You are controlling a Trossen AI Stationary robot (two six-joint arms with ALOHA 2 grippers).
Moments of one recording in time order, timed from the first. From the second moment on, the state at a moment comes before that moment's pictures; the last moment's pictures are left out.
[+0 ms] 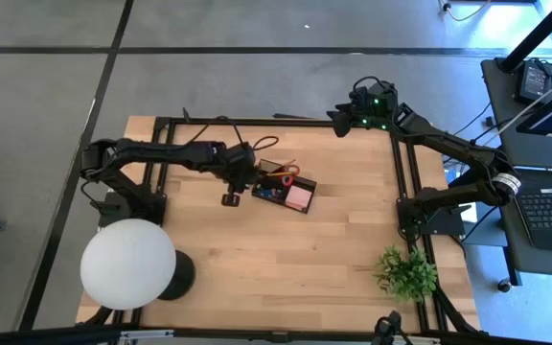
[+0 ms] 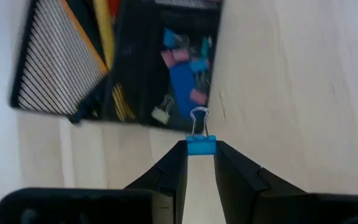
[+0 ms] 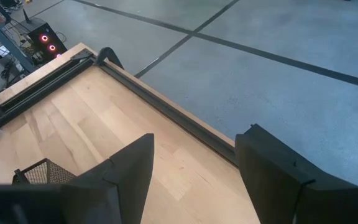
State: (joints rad) left arm 0.28 1.52 1.00 -0.60 0.08 0.41; right arm -0.80 1.27 0.91 -0.09 -0.16 0.20
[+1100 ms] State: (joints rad) left arm 0.12 1.72 1.00 -0.32 -0.25 0.09; right arm -0.80 1.27 0.91 -0.17 -0.16 0.15
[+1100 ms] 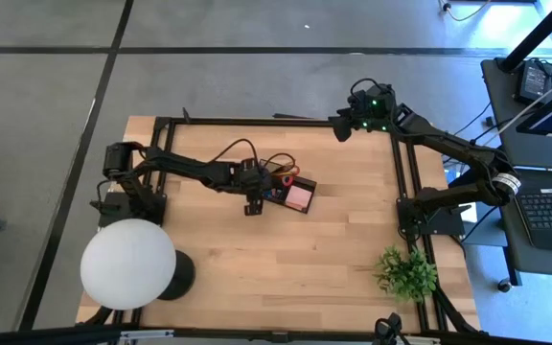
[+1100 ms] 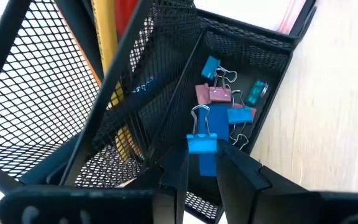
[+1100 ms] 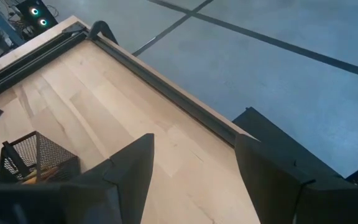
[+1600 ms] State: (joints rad) left arm 0.12 1.70 1.00 -0.36 -0.21 0.04; right arm -0.80 1.27 0.91 -0.17 -0.16 0.15
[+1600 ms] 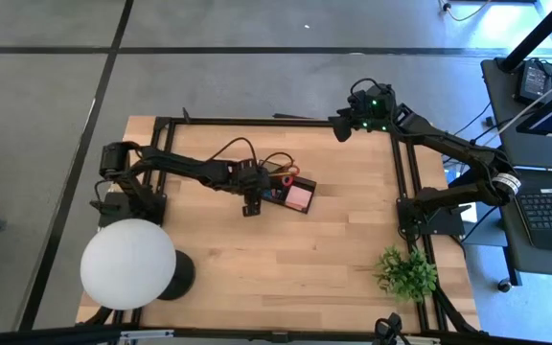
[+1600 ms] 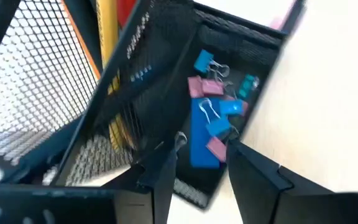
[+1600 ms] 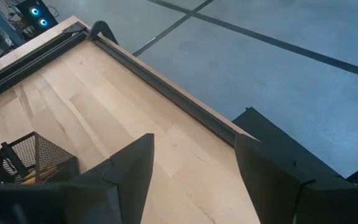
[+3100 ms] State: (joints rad) left arm 0.67 0.44 0.48 -0.13 0.02 -0.09; right arm -0.48 0.37 0.47 -0.04 -0.09 0.05
